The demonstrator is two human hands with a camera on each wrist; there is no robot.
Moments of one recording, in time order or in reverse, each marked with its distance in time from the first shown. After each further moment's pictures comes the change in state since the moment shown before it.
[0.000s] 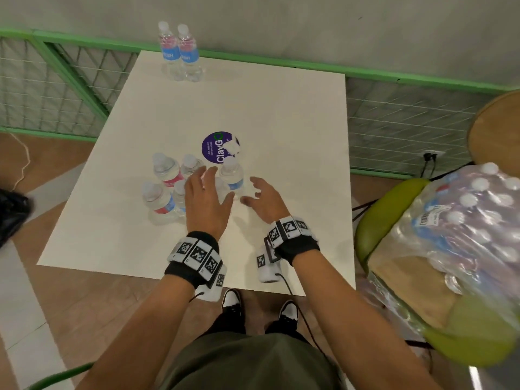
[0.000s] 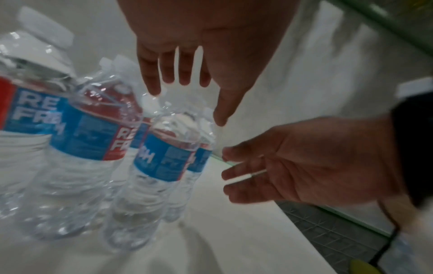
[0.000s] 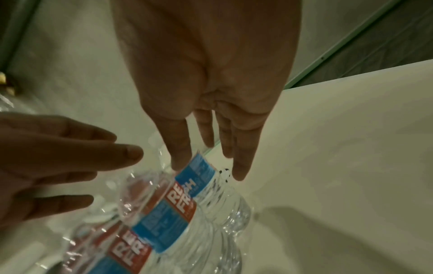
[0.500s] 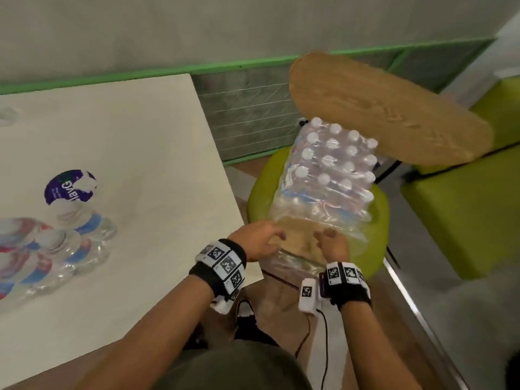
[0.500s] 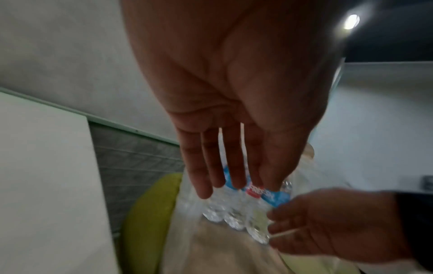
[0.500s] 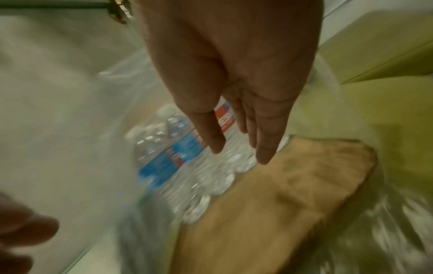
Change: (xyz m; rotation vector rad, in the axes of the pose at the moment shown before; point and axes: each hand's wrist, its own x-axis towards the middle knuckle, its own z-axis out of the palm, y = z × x) left_hand -0.101 0.238 0.143 0.032 -1.186 0.802; right_hand -0.212 0.254 -0.205 0.206 0.758 0.666
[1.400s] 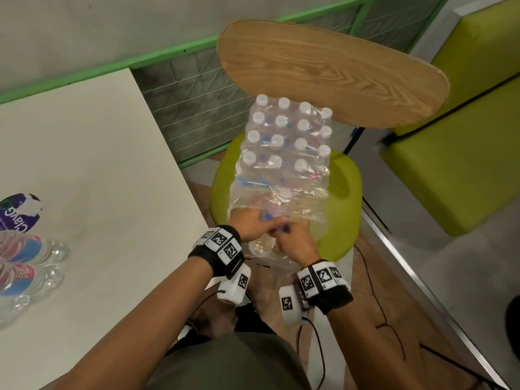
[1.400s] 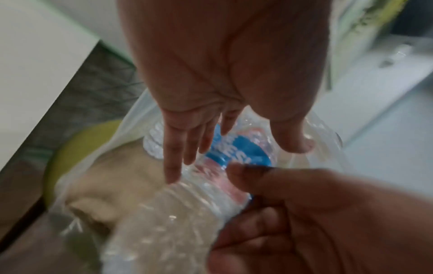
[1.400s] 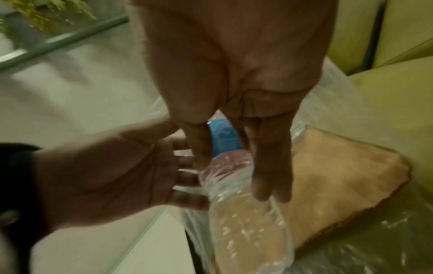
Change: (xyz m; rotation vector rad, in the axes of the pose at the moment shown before) left_hand 0.088 0.046 0.039 -0.194 -0.003 -0.201; right_hand -0.010 0.006 -0.023 -0.094 -0.166 -0.113
